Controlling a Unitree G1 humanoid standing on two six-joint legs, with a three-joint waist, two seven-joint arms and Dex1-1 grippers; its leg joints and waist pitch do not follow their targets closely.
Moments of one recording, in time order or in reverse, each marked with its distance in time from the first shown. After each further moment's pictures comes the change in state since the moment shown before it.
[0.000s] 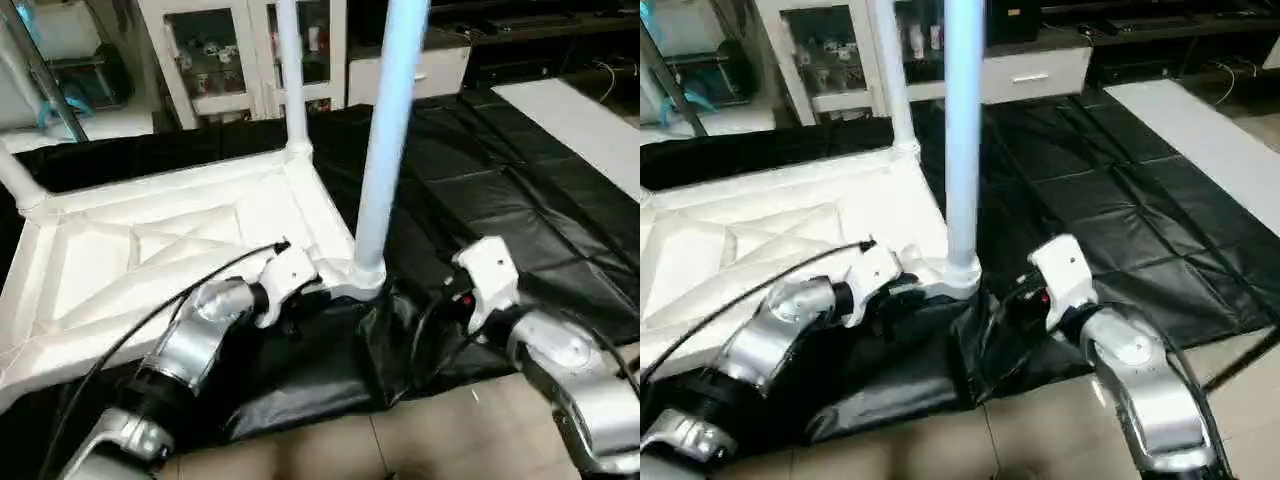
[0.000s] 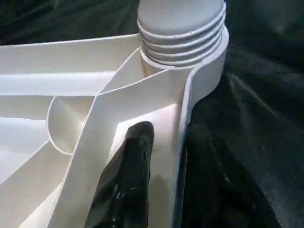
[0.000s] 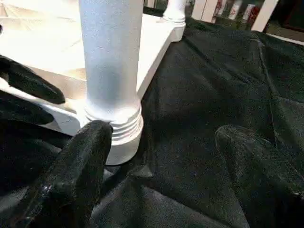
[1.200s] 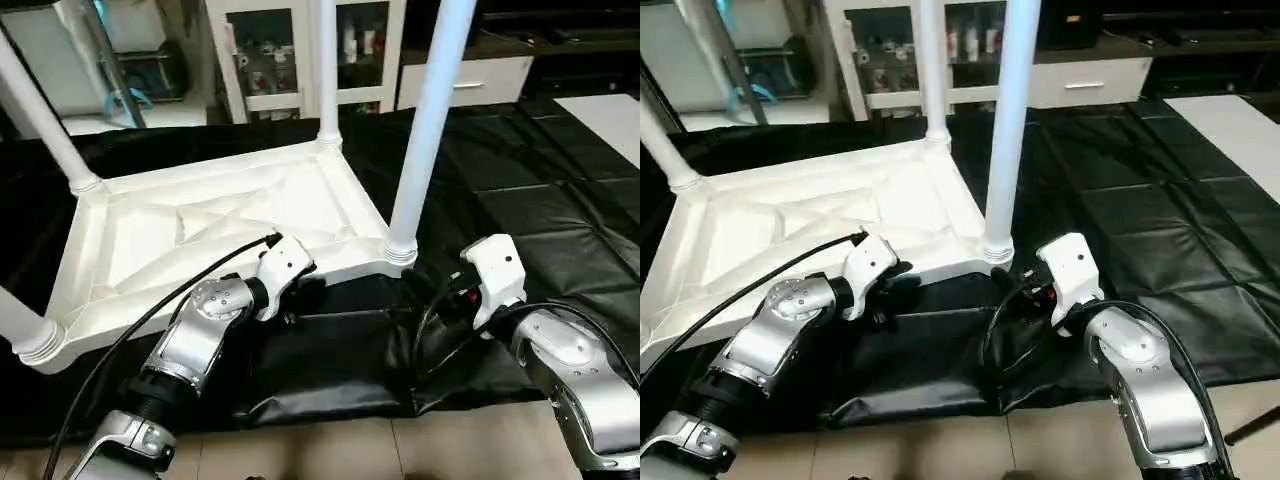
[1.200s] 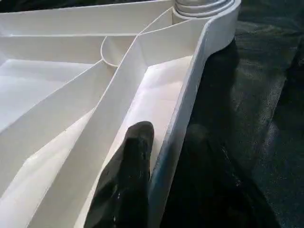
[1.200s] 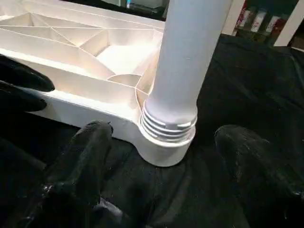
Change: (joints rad) left arm 0.010 -0.018 0.037 0.006 -0.017 0.010 0.086; right arm -0.001 0.011 -0.020 0.009 -0.003 0.000 -0.021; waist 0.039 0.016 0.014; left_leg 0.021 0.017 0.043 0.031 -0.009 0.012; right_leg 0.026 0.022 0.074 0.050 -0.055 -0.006
